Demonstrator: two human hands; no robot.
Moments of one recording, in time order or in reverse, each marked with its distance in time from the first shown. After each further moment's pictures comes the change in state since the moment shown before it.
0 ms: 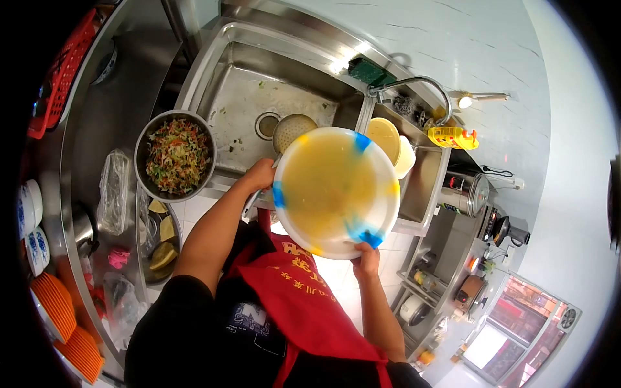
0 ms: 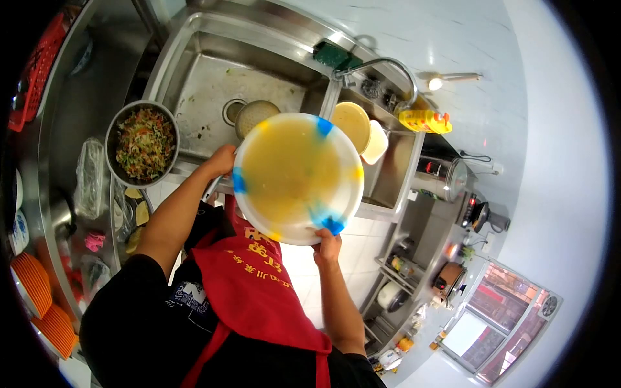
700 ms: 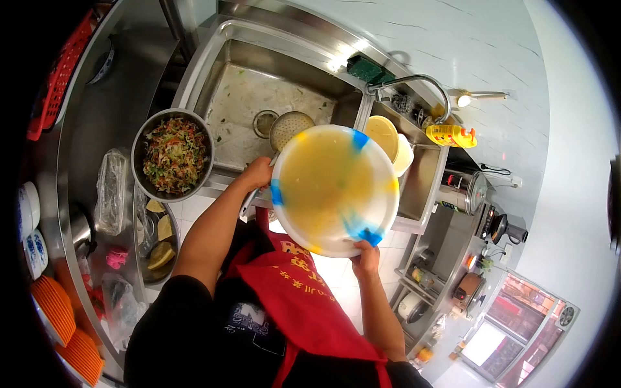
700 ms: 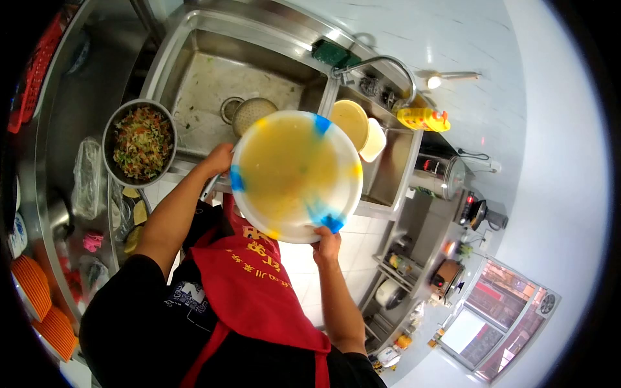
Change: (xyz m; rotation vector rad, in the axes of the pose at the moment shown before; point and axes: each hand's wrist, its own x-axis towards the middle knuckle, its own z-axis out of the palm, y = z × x) left_hand 0.002 -0.004 0.000 -0.016 0.024 0.018; right_hand -0.003 -0.006 0.005 0.019 -0.004 -0.033
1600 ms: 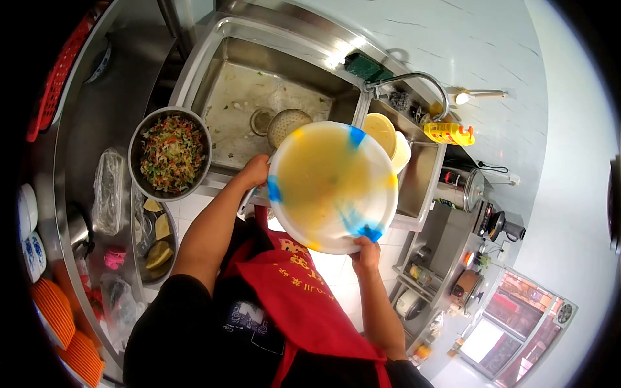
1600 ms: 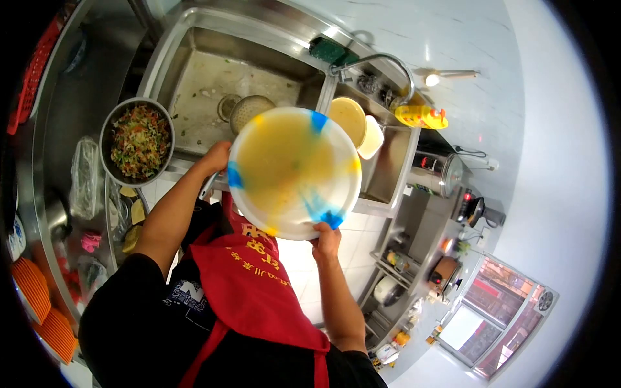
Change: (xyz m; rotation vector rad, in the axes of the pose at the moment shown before) left_hand 0.001 -0.001 -0.001 0.038 -0.012 0.015; right_hand -0.007 -0.011 0.014 -0.070 0.097 0.006
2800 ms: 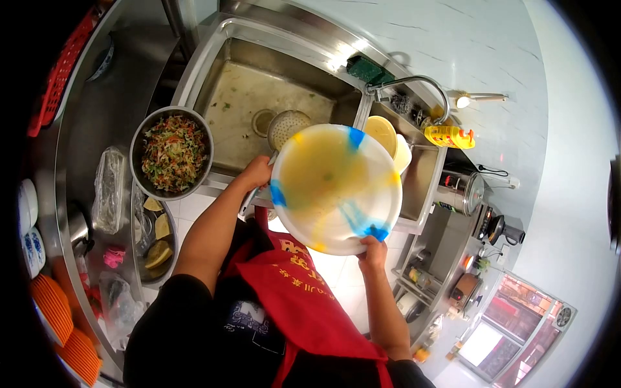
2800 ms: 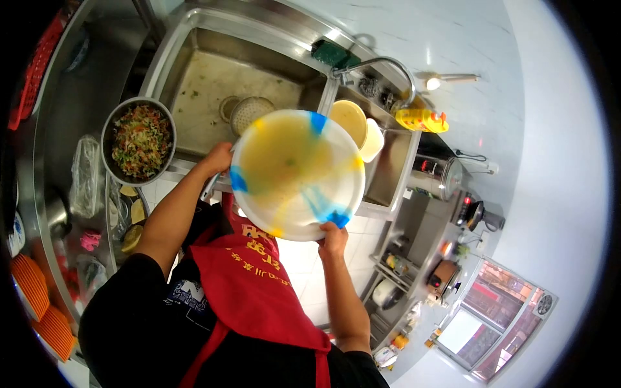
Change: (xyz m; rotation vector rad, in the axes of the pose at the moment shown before) left_hand 0.002 -0.004 0.003 -0.099 0.040 -0.040; right_hand 0.006 -0.016 -0.002 -0.018 0.049 -0.011
